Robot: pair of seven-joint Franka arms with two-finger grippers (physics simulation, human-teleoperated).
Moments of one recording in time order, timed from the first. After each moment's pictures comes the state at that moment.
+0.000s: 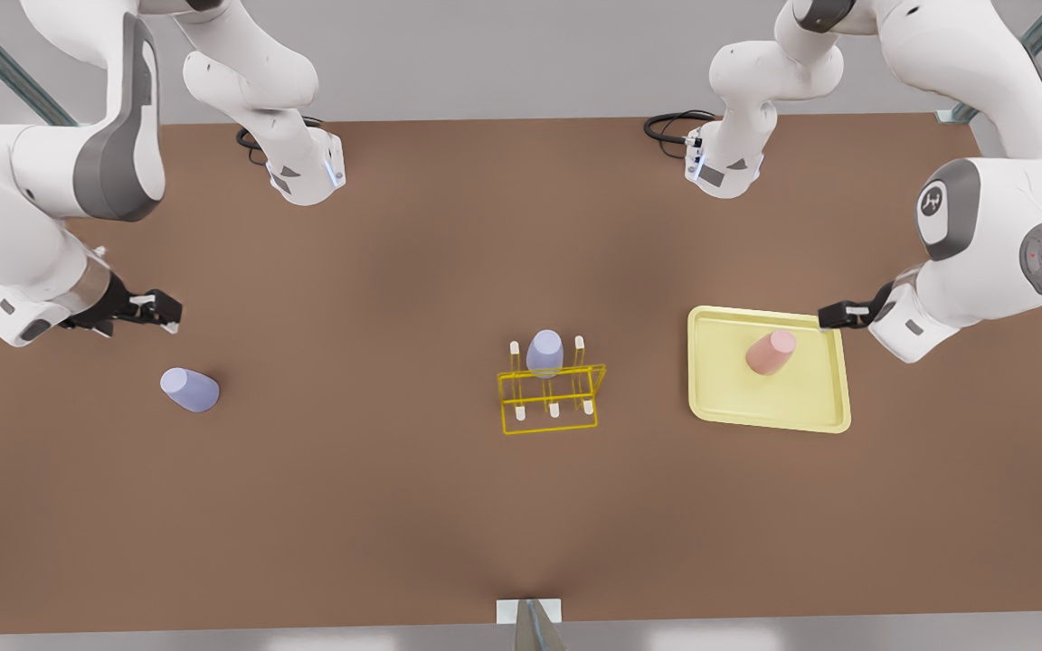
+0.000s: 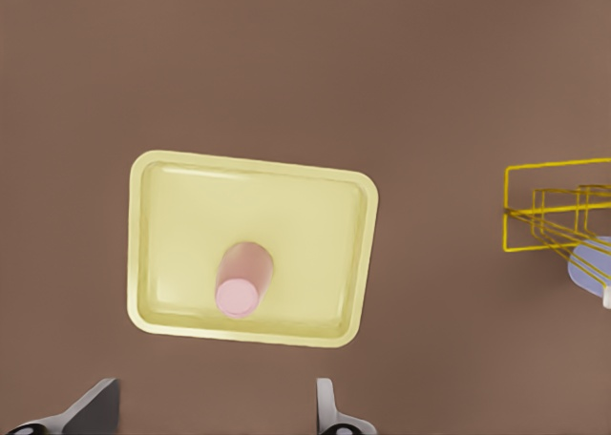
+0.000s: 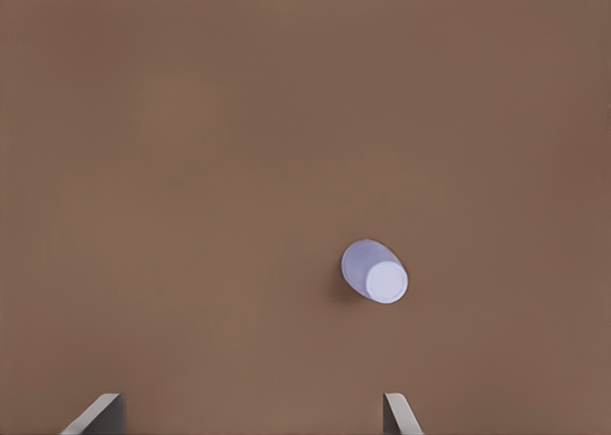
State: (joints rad) left arm -0.02 0.24 0.00 -1.44 -0.04 1.49 -0.01; right arm -0.07 0.10 0.07 -1.55 -0.08 1.62 -0.07
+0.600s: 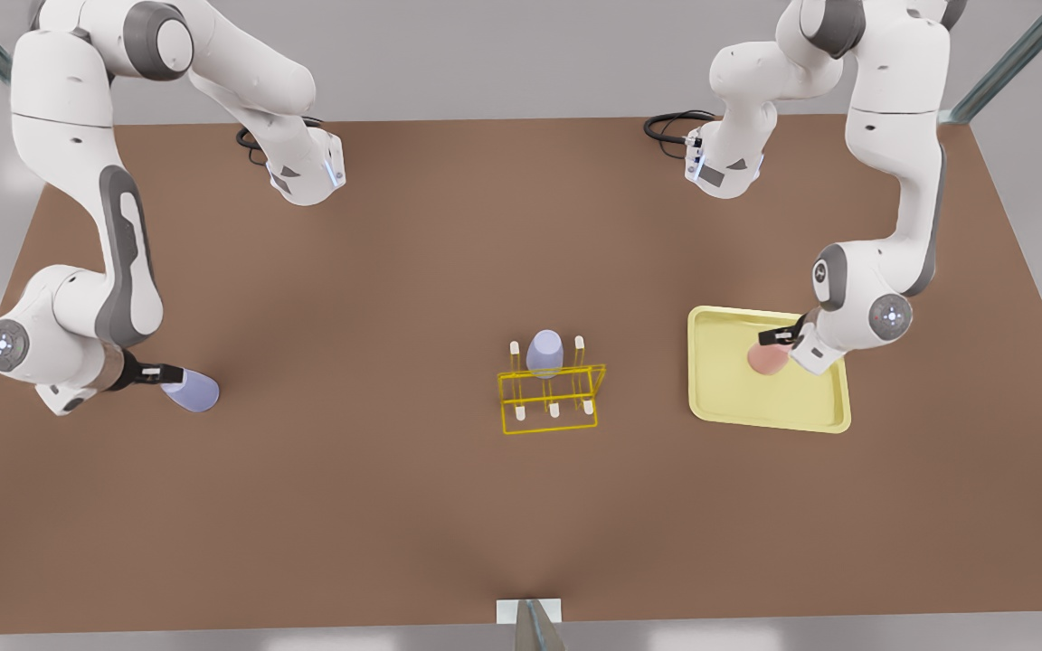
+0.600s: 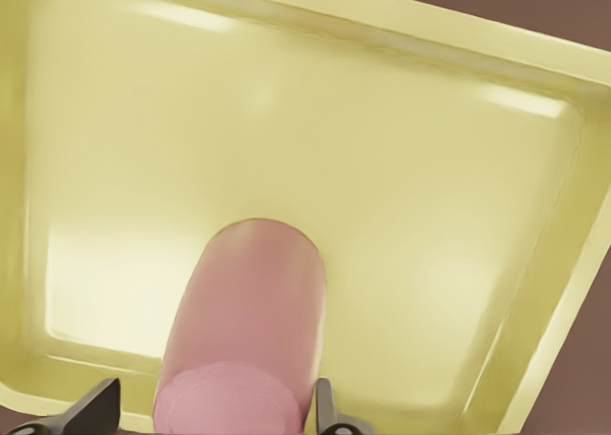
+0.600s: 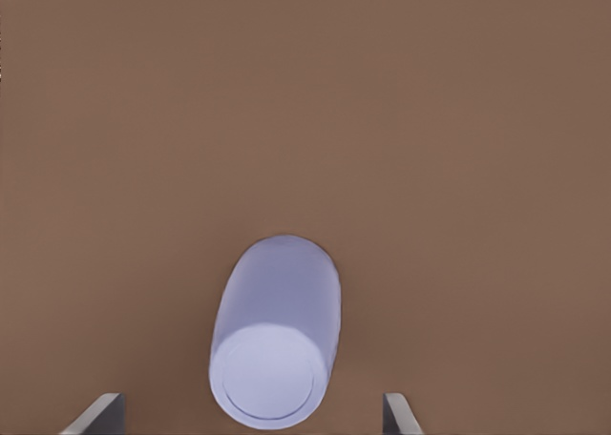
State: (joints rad) left arm 0.03 0.30 0.04 -2.21 -0.04 2.24 -0.01; right arm -0.33 0.38 0.06 -1.90 -0.05 2.12 -0.24
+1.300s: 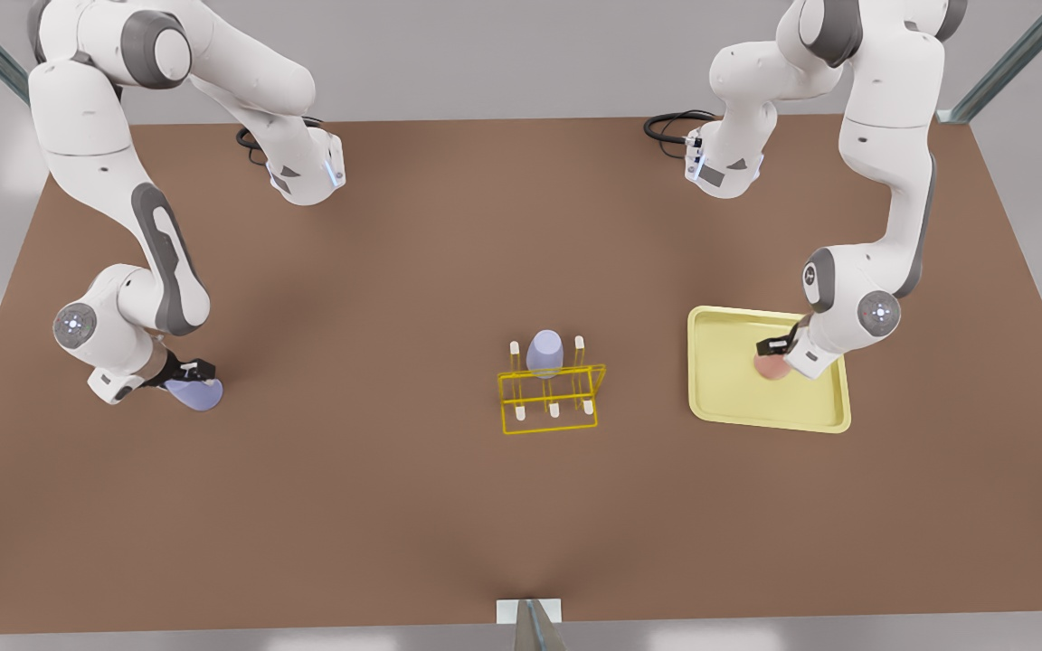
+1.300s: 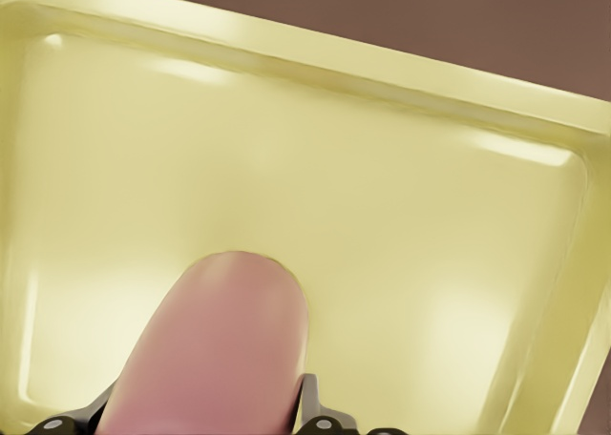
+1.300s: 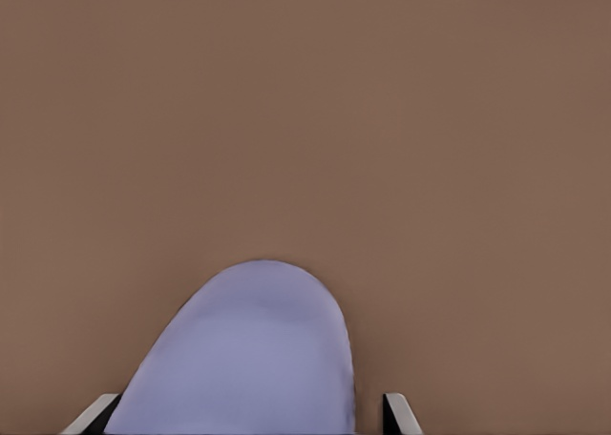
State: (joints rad) left arm 0.02 0.33 0.03 -2.23 -0.03 2.38 -0.01; right arm -0.34 0.42 0.05 -2.13 -0.04 2.54 -0.36
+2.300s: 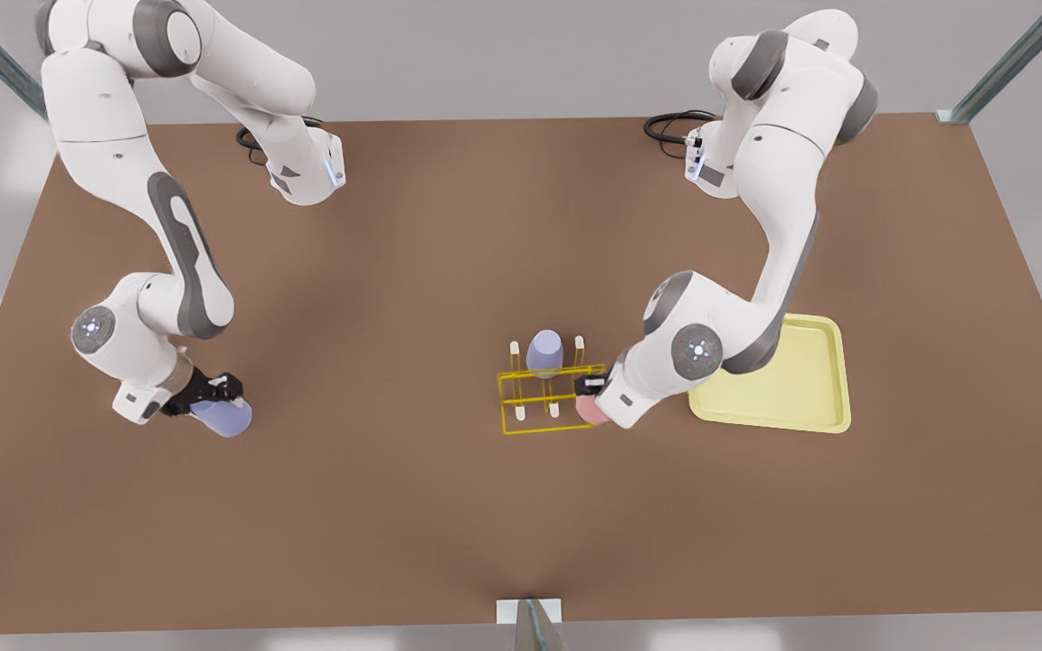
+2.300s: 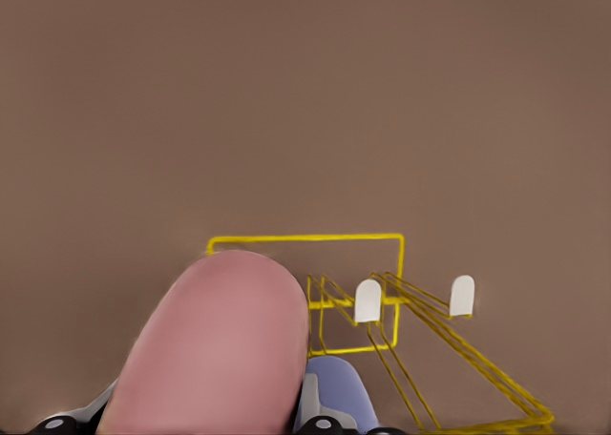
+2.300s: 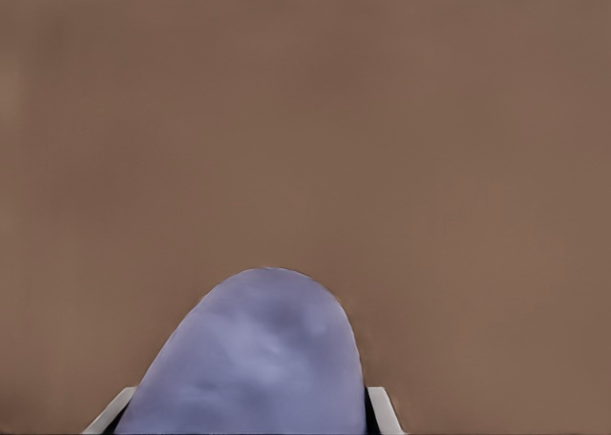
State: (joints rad) left arm -0.24 0.67 -0.32 -1.33 -0.07 1.95 -0.58; right arm -0.33 0.39 0.26 -2.03 0.07 2.51 -0.44
